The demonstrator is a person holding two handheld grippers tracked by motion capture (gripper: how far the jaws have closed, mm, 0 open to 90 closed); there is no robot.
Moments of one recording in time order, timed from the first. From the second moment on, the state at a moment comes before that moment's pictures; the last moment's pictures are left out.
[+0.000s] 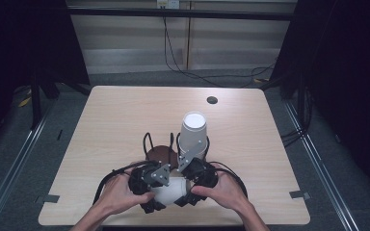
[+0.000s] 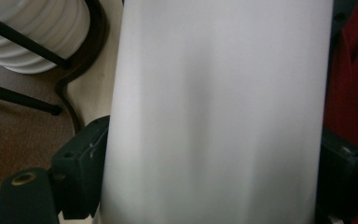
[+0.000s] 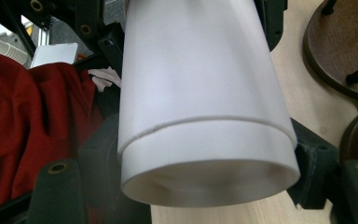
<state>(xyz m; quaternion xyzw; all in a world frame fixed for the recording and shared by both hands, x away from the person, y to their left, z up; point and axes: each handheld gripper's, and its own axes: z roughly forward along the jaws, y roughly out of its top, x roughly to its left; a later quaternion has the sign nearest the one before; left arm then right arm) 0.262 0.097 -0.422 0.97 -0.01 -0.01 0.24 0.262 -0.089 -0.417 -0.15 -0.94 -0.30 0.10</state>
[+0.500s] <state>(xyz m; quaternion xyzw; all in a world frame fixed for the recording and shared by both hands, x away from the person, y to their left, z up) 0.268 0.111 -0.414 0.95 -0.01 -0.03 0.30 0.263 -0.092 -0.416 -0.16 -0.93 -0.32 0.10</state>
